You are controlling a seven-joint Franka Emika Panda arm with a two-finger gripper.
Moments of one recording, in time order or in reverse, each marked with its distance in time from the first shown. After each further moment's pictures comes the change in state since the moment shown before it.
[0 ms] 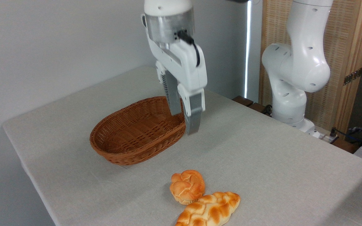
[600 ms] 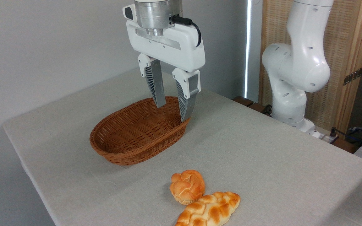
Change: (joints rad) arm -0.003 -0.009 -0.072 0.034 0.000 -0.017 -0.409
